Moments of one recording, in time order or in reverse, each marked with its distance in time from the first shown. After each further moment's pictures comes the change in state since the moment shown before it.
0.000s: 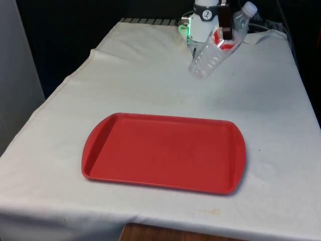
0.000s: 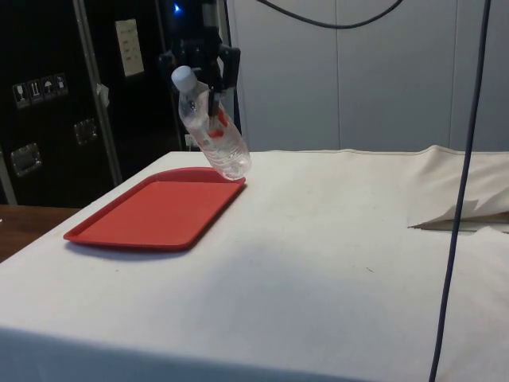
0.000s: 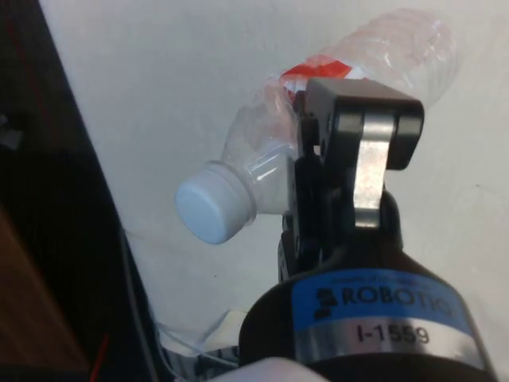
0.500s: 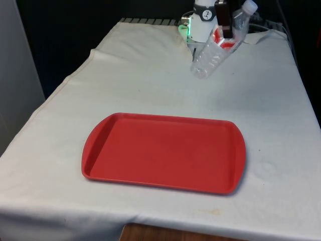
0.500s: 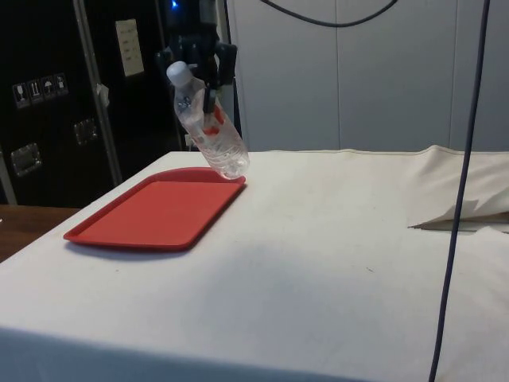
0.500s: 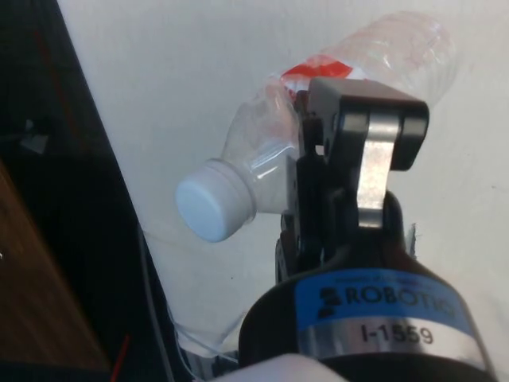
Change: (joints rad) arm 0.000 0.000 -0.012 0.010 0.040 -0.002 0.022
